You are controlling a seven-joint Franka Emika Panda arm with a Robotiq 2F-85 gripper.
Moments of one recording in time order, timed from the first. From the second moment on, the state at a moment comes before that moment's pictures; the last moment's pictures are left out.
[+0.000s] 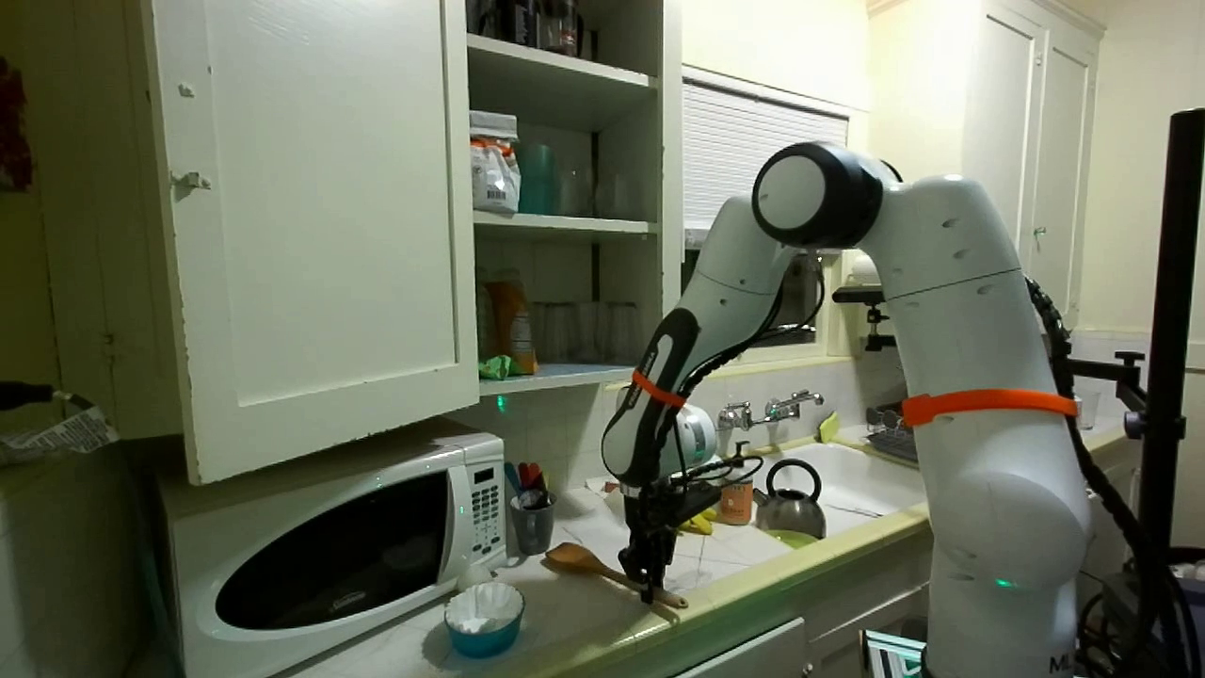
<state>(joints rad) -0.29 0.24 -0.14 -2.49 0.10 2.64 -0.22</state>
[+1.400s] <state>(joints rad) -0.29 -0.56 -0.12 -2.74 -0.25 2.37 0.24</state>
